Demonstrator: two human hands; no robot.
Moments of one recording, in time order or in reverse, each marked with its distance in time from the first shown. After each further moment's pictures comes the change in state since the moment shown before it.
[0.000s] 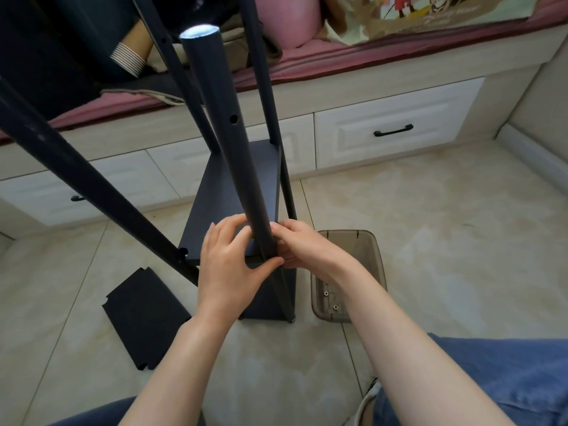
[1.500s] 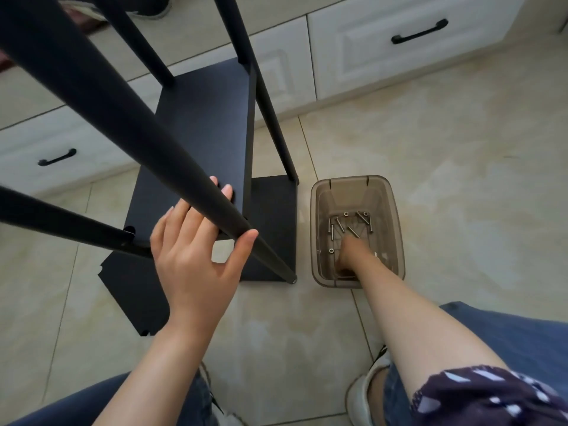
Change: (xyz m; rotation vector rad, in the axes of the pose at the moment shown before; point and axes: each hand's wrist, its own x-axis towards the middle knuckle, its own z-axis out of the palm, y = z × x) left_hand -0.018 -0.016 0.033 0.194 0.150 0.104; right_hand 0.076 0.224 -0.060 -0.812 0.132 0.596
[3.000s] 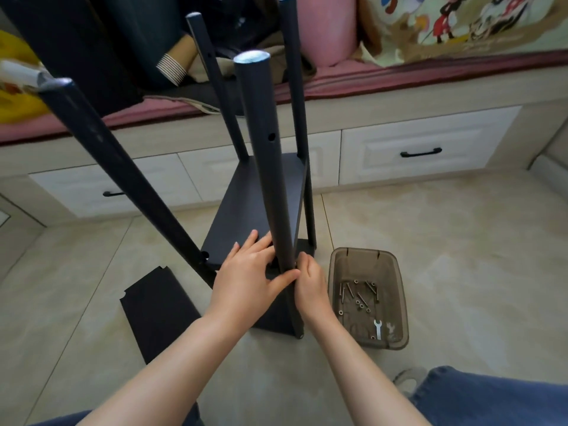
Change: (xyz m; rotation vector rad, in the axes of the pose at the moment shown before) left_hand 0.029 0.009 -0.054 -0.163 -0.425 -0.212; right_hand -0.177 -0.135 -0.037 1.095 0.270 -0.524
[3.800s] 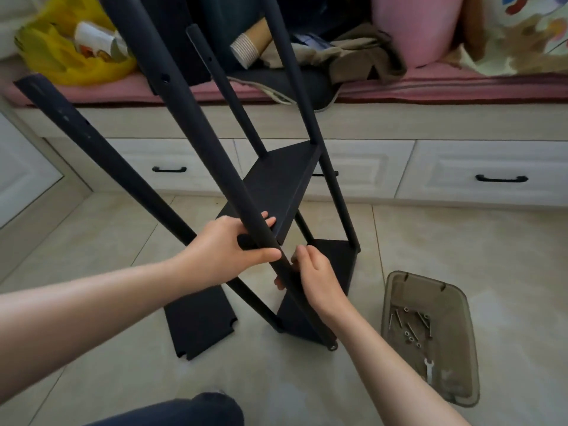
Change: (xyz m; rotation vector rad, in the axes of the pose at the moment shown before) left_hand 0.030 -0.120 -0.095 -0.245 -0.173 -0.212; right_hand 0.029 -0.025 0.086 -0.157 -0.365 -0.015
